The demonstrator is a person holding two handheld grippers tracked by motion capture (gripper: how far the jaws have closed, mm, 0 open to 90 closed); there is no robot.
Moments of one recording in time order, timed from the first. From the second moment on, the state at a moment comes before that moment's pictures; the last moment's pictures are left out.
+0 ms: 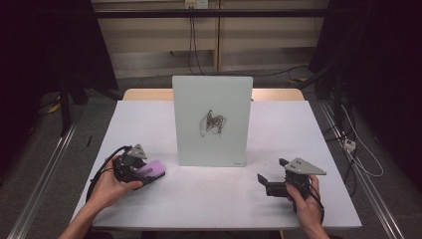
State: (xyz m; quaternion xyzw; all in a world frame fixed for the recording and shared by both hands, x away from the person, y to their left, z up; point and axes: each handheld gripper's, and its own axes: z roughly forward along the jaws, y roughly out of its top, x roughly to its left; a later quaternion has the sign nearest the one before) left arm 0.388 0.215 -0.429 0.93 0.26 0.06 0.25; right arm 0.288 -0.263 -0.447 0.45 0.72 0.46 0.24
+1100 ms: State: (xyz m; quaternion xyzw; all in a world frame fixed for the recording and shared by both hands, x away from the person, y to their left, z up) left arm 0.377 0.228 -0.410 0.87 0.32 0.11 0.37; right arm 0.291 -0.261 -0.448 0.46 0.72 0.45 0.24
